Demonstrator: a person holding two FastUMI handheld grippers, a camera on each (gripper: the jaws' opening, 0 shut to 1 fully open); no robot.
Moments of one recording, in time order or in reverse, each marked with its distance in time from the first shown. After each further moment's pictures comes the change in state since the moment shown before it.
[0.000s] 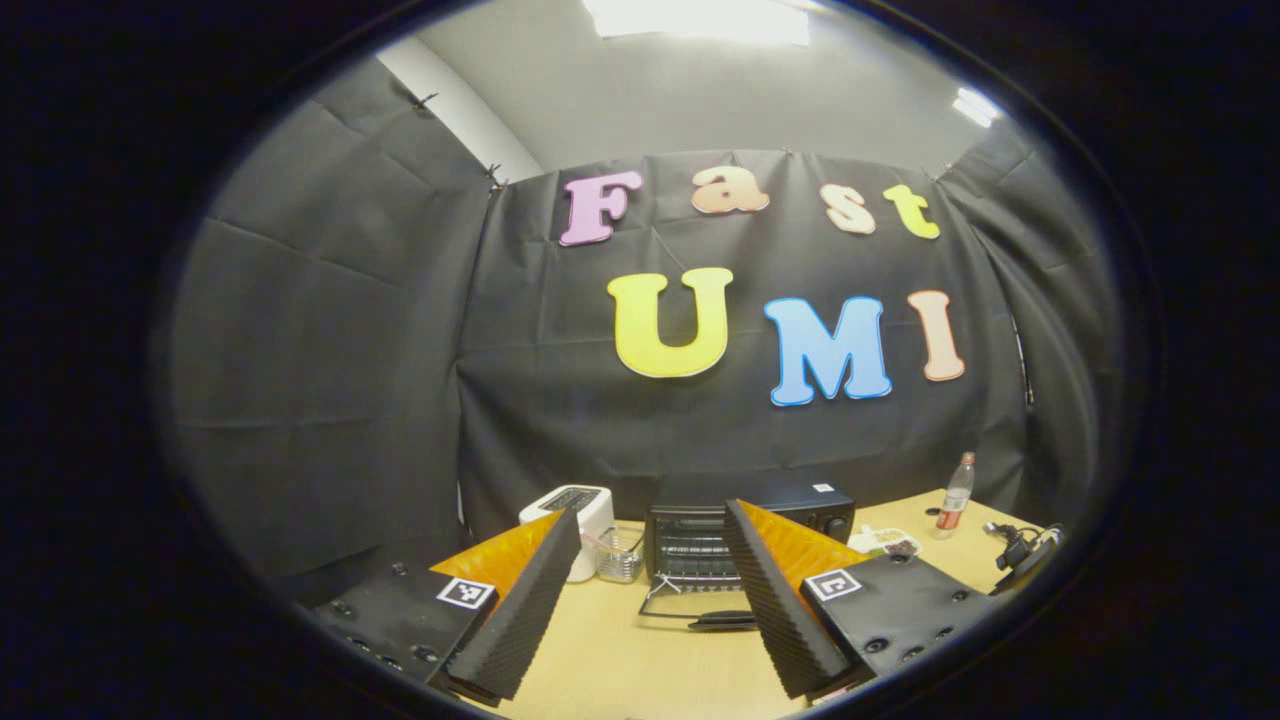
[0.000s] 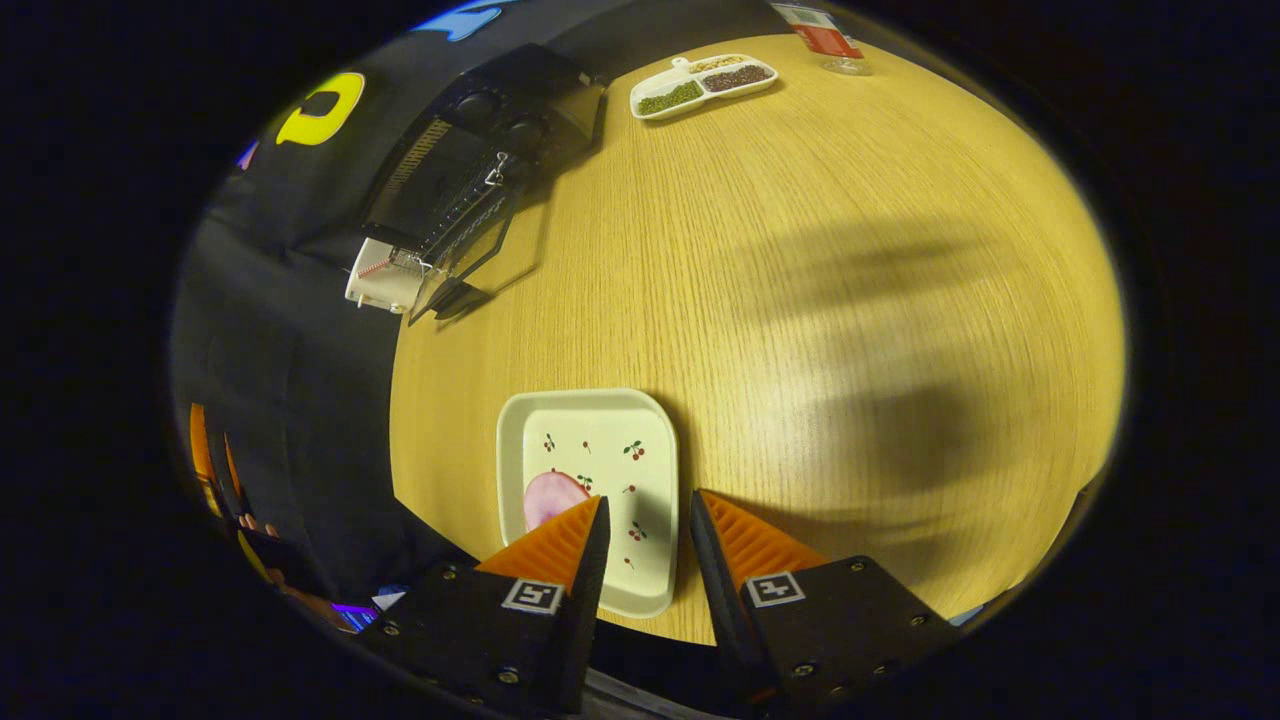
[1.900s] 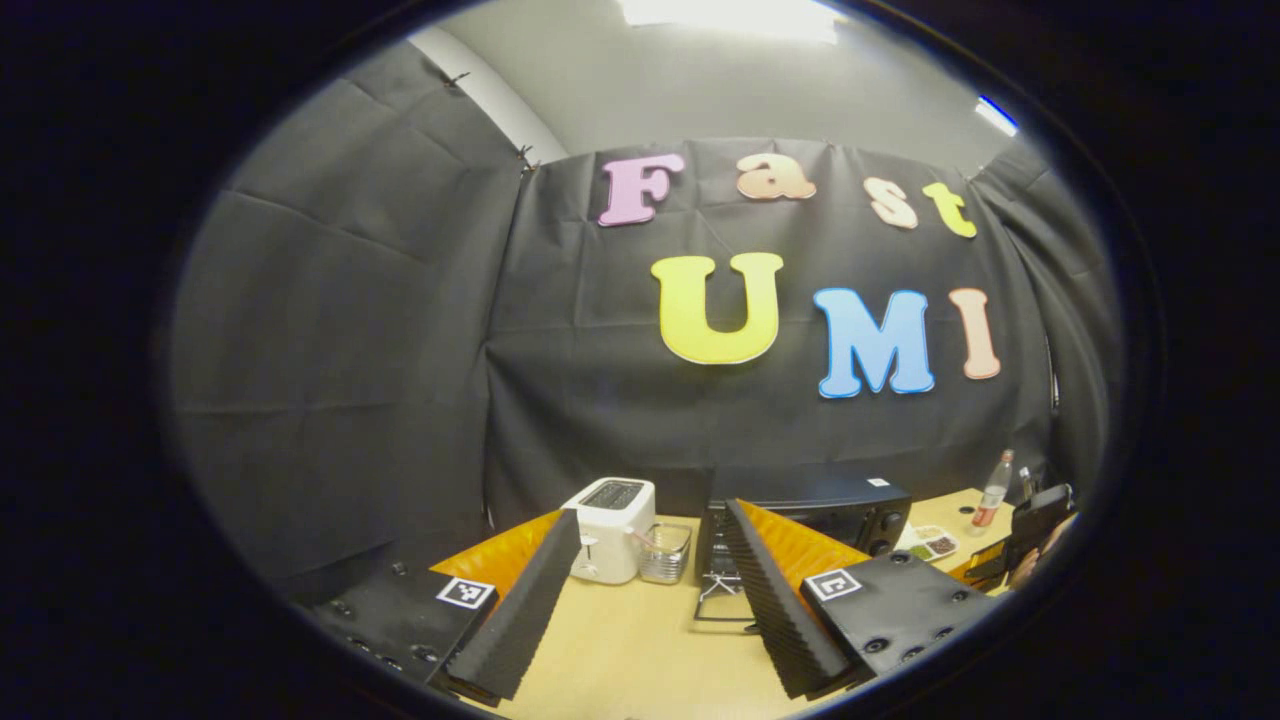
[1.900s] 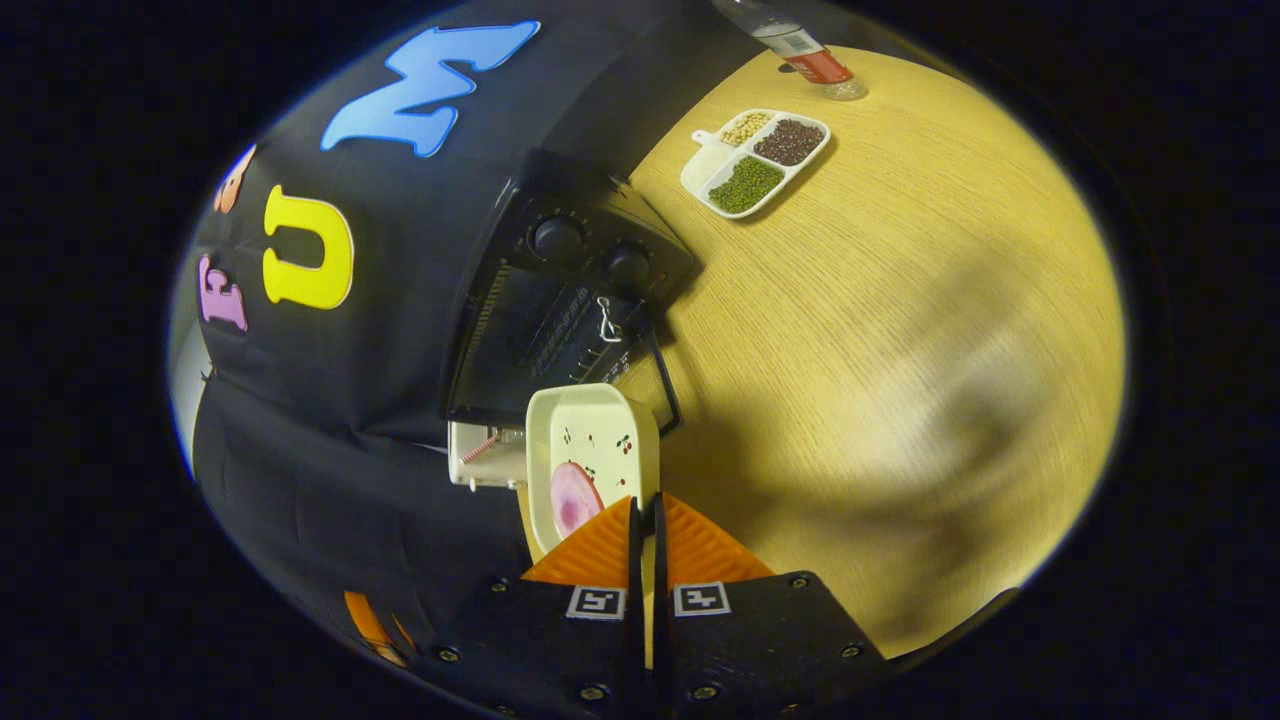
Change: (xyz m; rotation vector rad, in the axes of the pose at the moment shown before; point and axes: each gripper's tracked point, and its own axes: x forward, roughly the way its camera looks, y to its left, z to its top) left arm 0.045 0.081 -0.028 -0.028 0.036 0.058; right arm 0.017 0.156 0.136 0.389 -0.400 0.246
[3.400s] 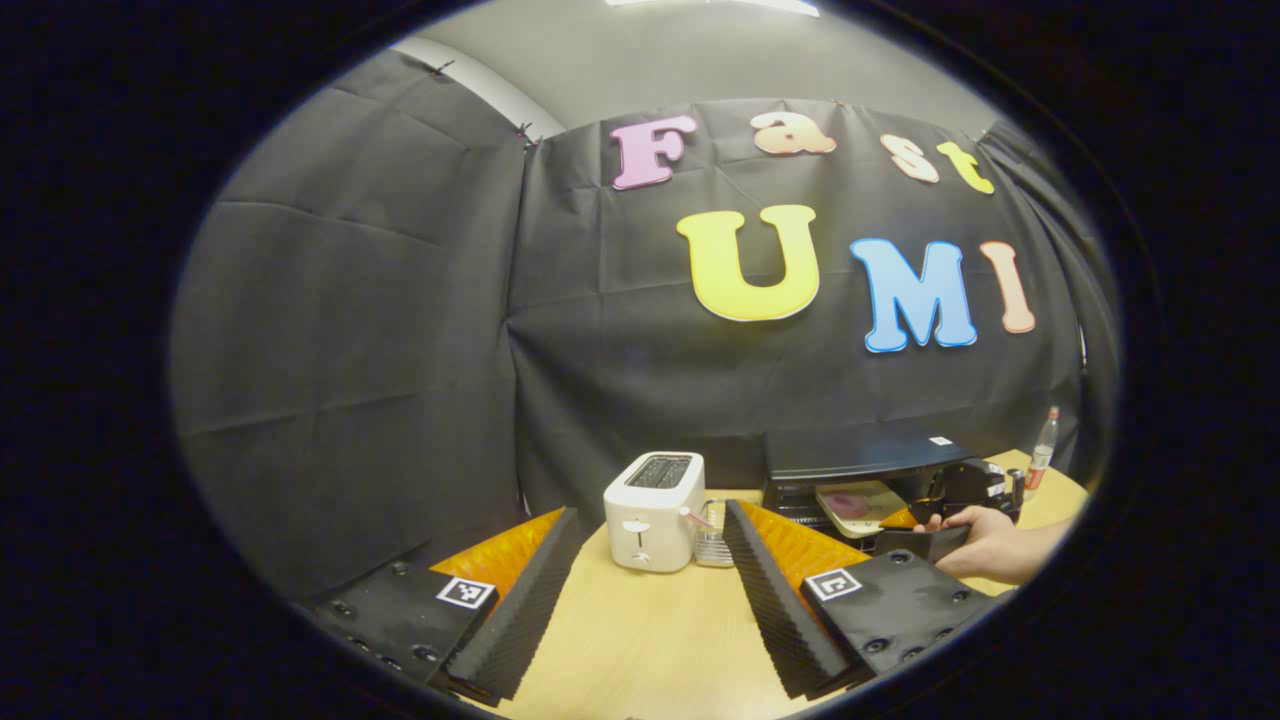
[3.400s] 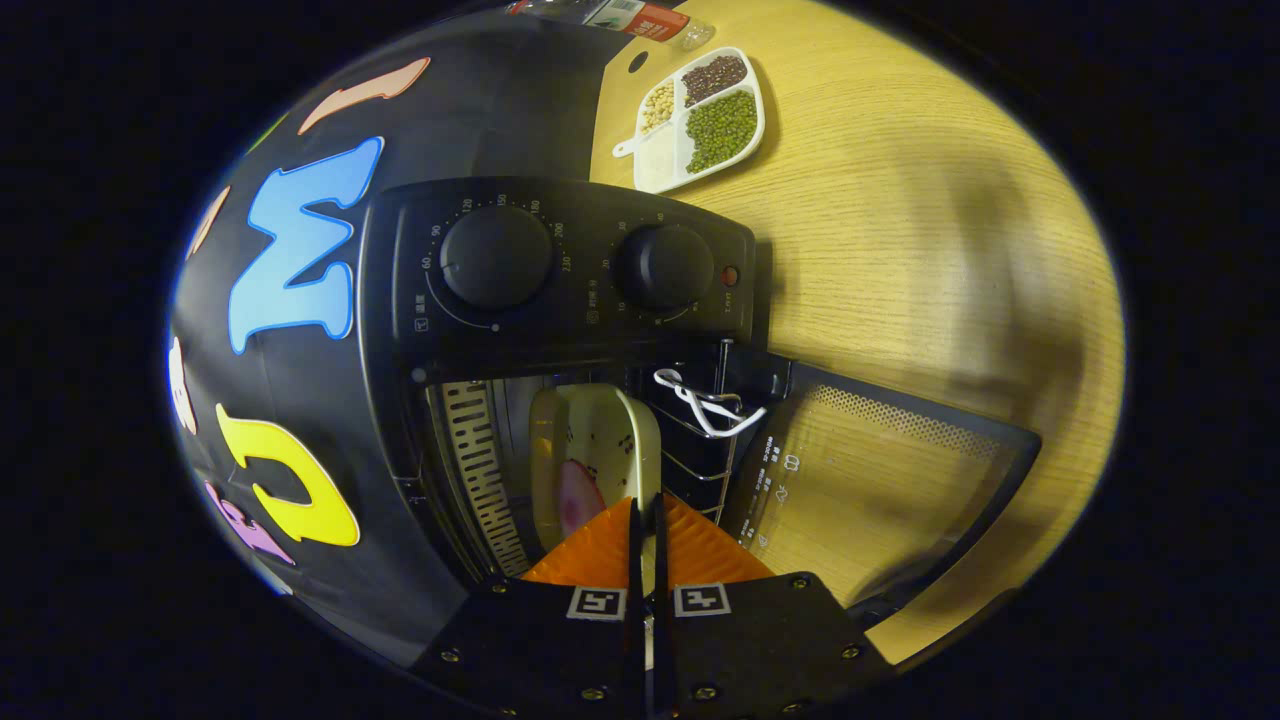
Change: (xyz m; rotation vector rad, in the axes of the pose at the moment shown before) left arm 0.046 0.048 -0.031 0.080 0.093 0.073; right arm 0.177 0.085 0.082 0.554 -0.419 0.089
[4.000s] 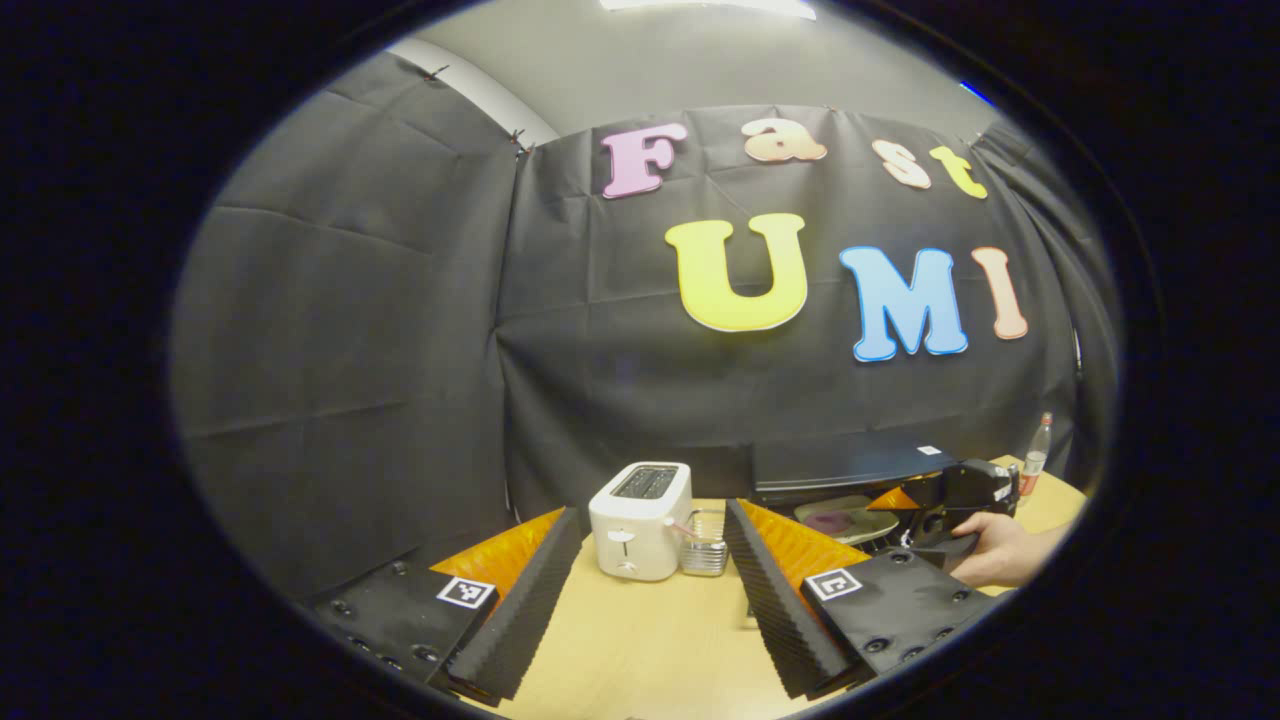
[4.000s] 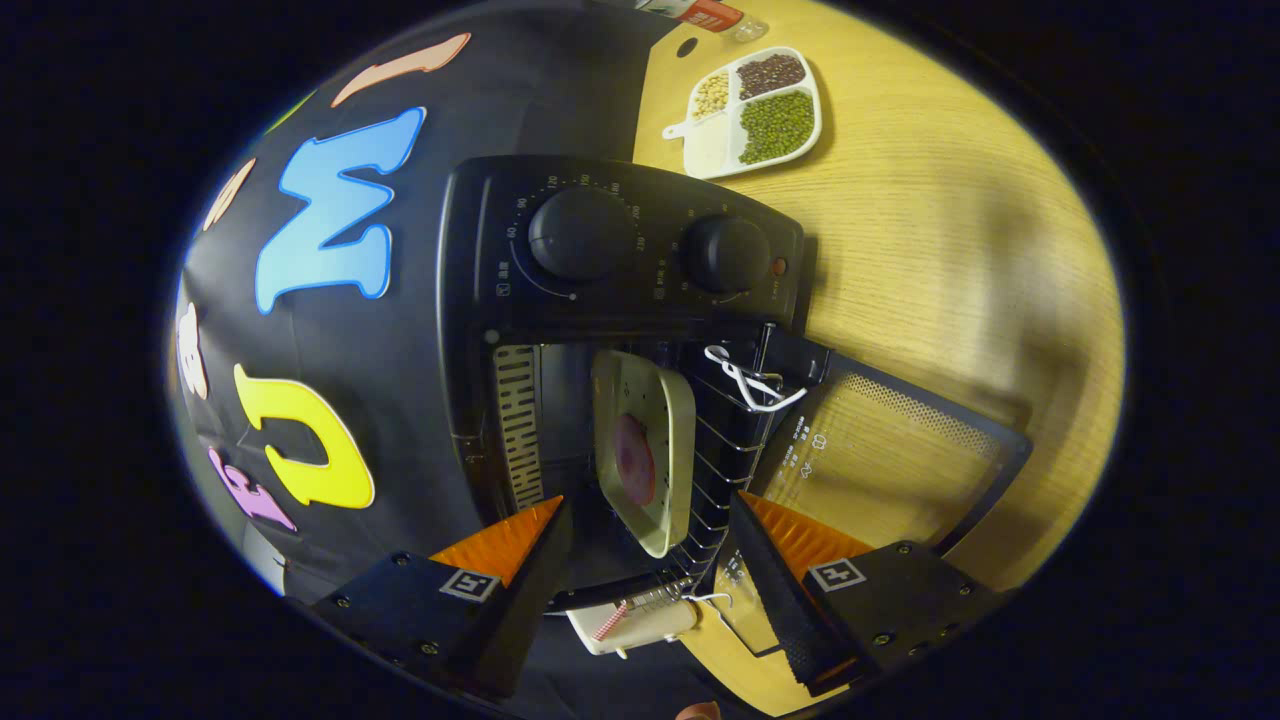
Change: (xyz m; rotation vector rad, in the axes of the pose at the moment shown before) left arm -0.006 -0.023 0.016 -0.009 -0.032 -0.034; right arm -0.033 0.015 -0.011 -0.137 0.124 0.067
